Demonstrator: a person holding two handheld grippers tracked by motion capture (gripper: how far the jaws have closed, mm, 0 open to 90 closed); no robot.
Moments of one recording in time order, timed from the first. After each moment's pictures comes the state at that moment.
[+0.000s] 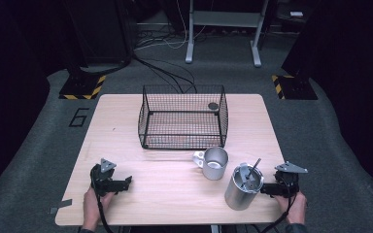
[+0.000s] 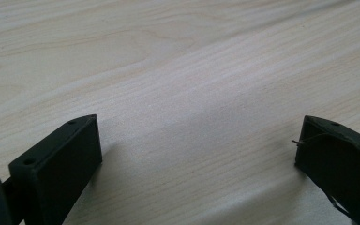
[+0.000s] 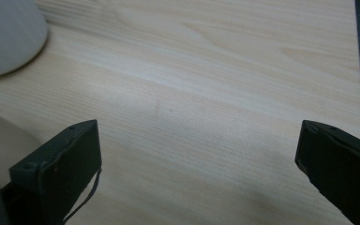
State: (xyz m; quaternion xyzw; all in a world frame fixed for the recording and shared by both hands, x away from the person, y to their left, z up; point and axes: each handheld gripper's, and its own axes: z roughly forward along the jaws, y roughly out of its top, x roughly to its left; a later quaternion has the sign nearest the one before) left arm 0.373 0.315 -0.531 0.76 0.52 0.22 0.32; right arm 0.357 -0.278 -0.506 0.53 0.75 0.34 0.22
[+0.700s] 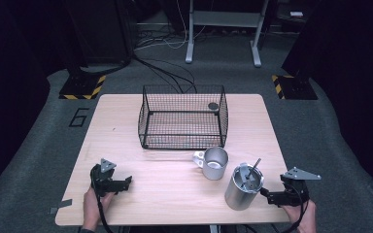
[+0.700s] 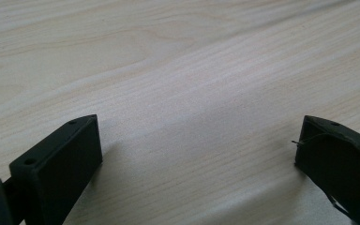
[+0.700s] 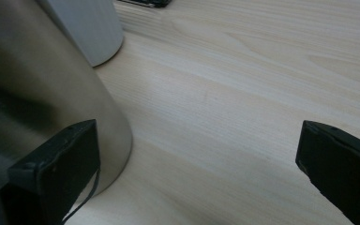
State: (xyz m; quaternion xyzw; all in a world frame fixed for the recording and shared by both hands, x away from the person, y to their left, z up) left arm 0.372 0.314 -0.532 0.76 0.52 0.23 0.32; right arm 0.322 -0.283 -0.475 0.49 0.76 0.38 0.18
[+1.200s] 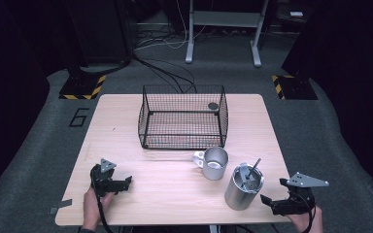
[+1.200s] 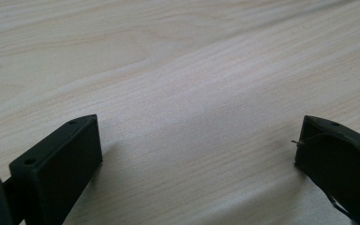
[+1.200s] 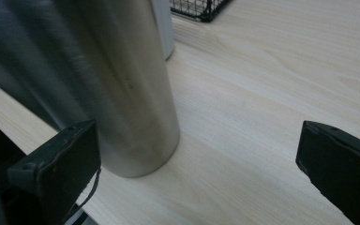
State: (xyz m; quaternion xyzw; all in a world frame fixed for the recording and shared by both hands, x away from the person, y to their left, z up) left arm 0.372 0.314 -0.532 0.76 0.52 0.23 0.32; right arm 0.294 -0.280 -0.451 0.43 0.79 0.40 0.16
